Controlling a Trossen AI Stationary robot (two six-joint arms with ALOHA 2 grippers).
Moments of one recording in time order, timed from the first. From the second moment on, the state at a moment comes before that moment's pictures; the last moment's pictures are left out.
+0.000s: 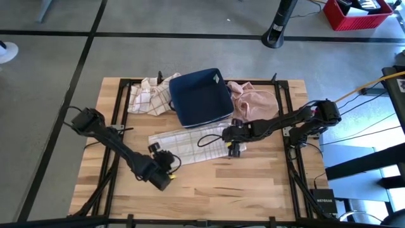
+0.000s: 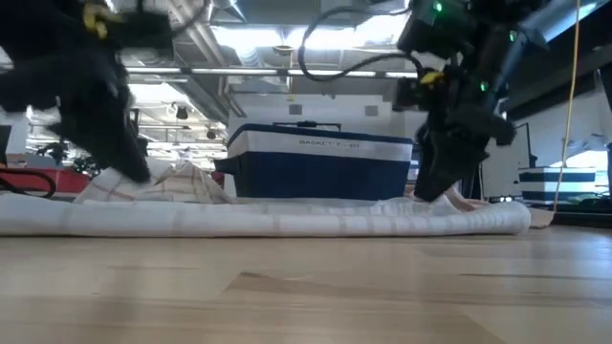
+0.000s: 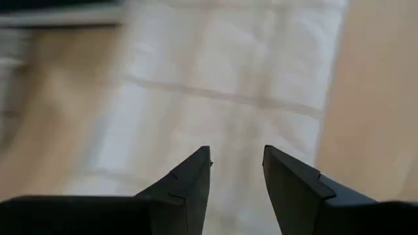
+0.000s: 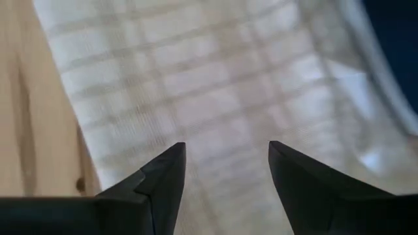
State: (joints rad) left arm -0.62 1.70 0.97 -0.71 -0.66 -1.00; right arm 0.09 1.56 0.81 -0.38 0.18 0.15
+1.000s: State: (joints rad) left arm -0.58 1.59 1.03 -0.27 -0.71 -0.70; right arm 0.34 1.30 0.86 -0.58 0.15 0.61
